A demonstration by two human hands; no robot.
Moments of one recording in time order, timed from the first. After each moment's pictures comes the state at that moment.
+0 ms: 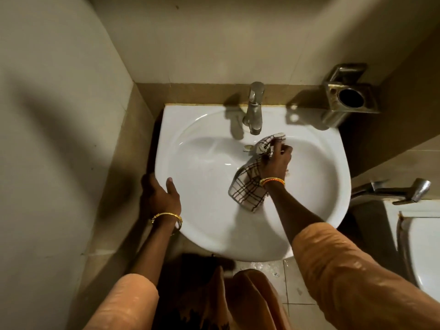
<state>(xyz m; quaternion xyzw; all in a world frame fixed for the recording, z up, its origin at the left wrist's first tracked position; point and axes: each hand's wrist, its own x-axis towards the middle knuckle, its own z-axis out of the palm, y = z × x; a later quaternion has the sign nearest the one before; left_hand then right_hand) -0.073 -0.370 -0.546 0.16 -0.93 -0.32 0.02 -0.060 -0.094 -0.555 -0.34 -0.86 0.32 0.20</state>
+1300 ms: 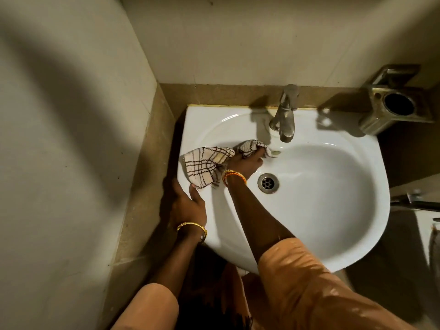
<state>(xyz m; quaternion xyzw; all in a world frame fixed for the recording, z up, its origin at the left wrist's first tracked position) -0.060 -0.348 -0.490 0.19 -0.94 -0.29 -0.02 -0.137 -0.239 -0.523 -0.50 -0.60 0.59 0.19</state>
